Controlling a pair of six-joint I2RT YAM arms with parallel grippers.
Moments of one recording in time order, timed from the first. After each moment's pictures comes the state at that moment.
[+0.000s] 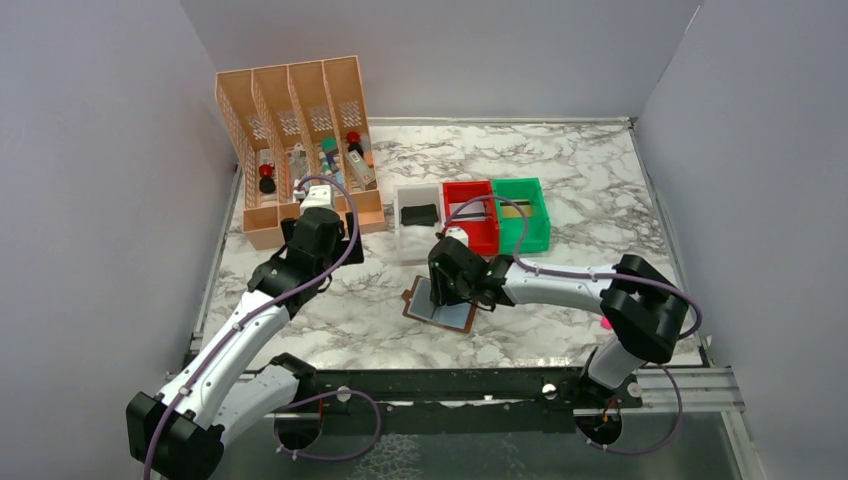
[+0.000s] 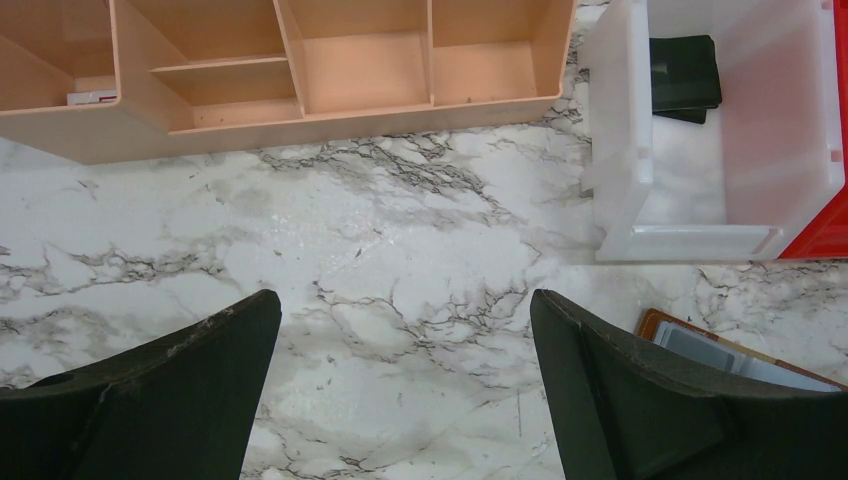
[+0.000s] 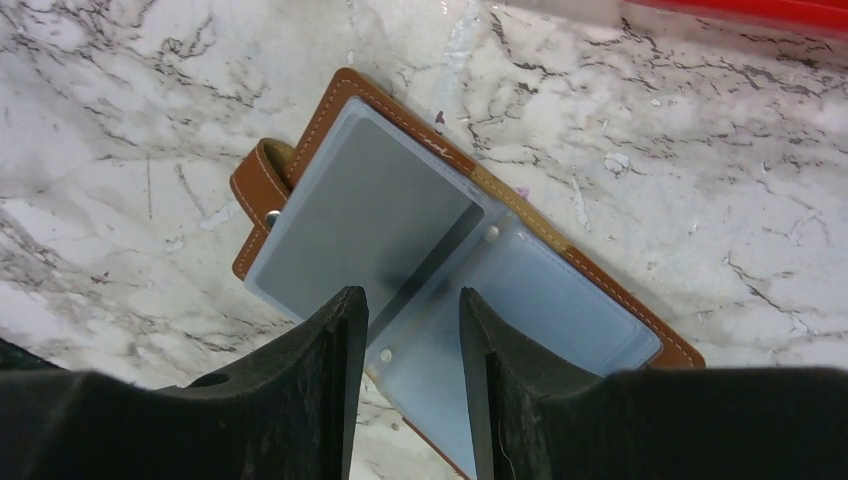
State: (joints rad) left arm -0.46 0.90 0.77 -0.53 -0.38 -0.36; right arm 0.98 1.62 0.93 -0.24 0.16 0.68
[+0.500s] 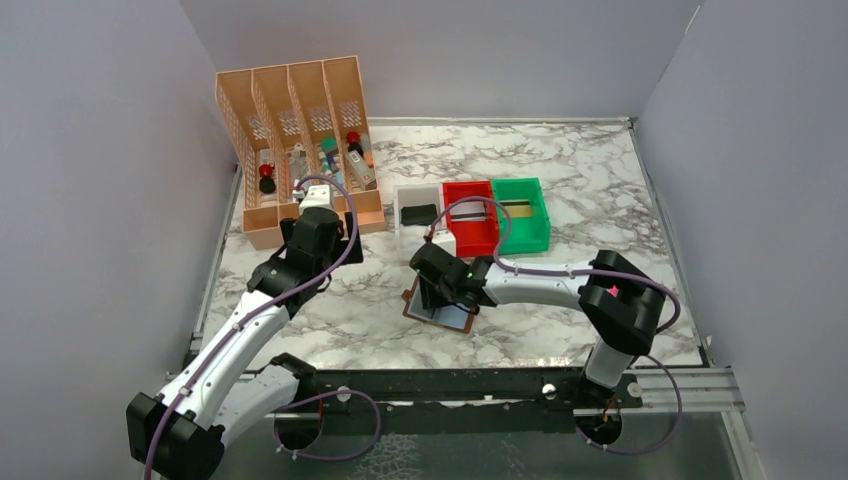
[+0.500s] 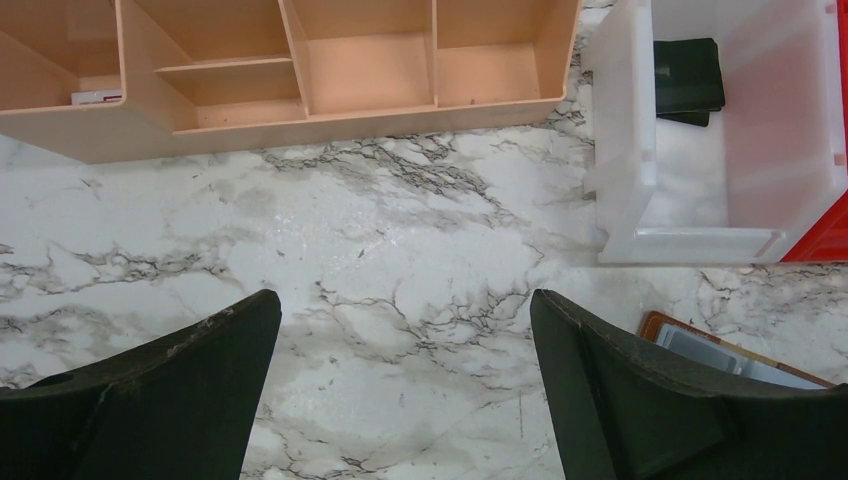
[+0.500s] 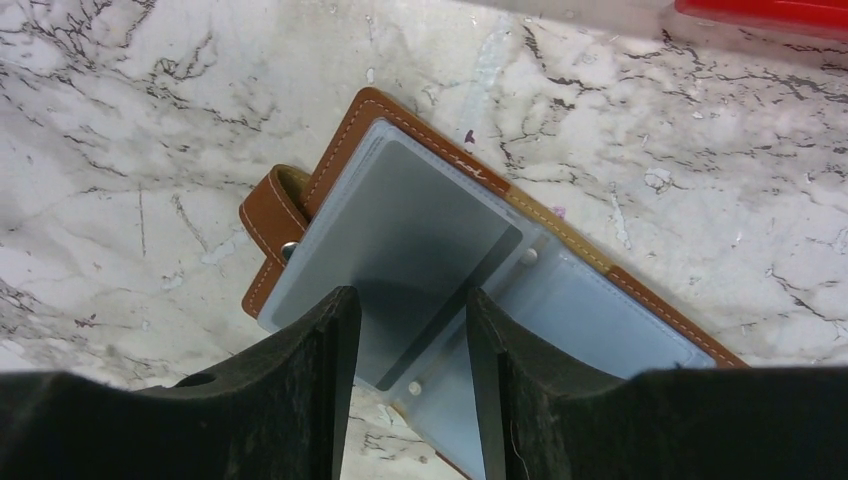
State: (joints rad) left arm -0.45 0.90 0.77 -0.53 -0.38 -0.36; right arm 1.06 1.72 1.03 -0.31 0.27 0.74
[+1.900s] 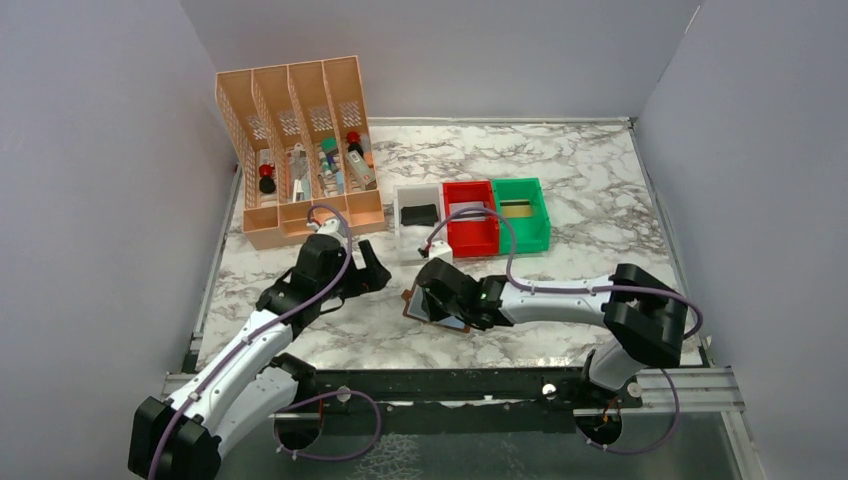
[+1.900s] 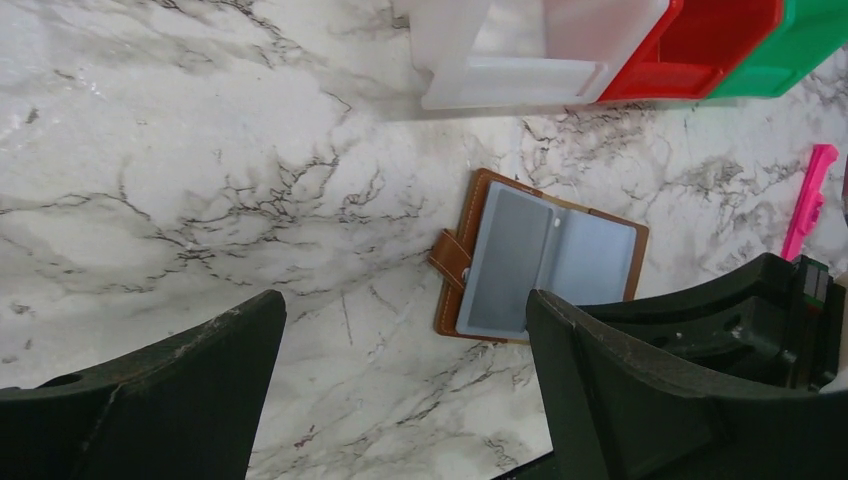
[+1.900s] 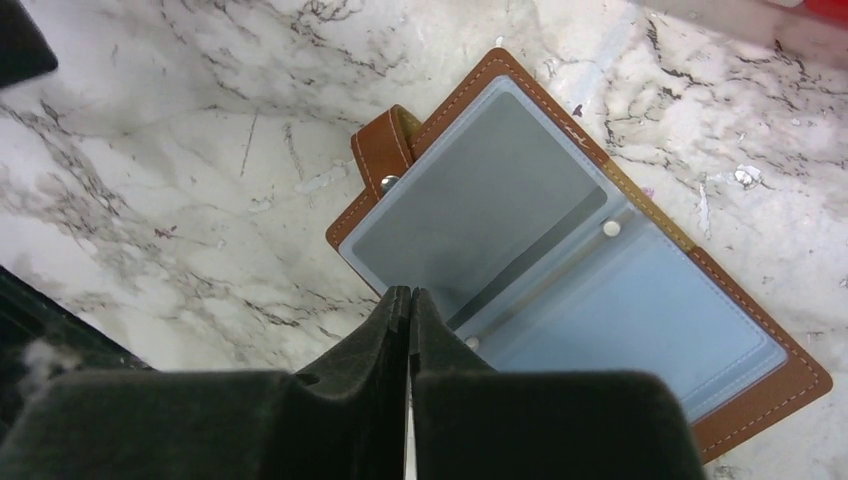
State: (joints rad) left arm -0.45 0.82 0.51 -0.36 0.06 -0.63; right arm 1.14 1.61 0.89 -0.12 0.26 0.64
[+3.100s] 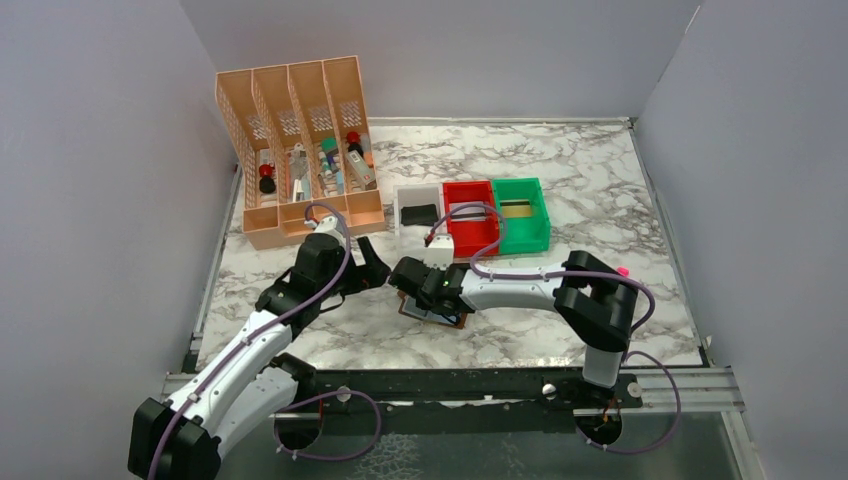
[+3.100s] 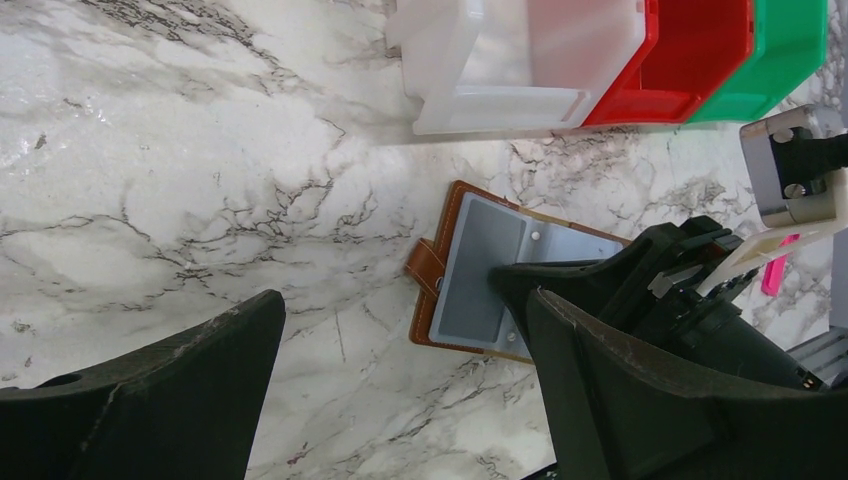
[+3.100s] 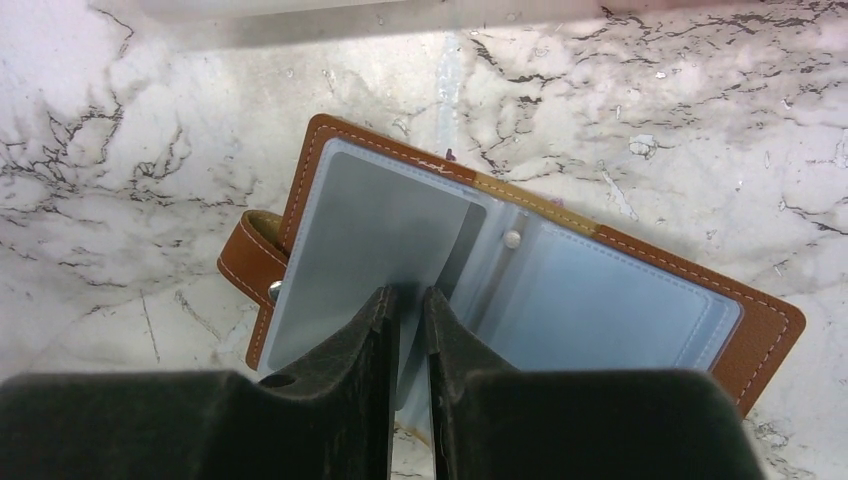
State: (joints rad) left arm -0.45 0.81 0.51 -0.31 0.06 -0.66; right arm 1.15 1.85 1.16 -0.44 0.54 1.03
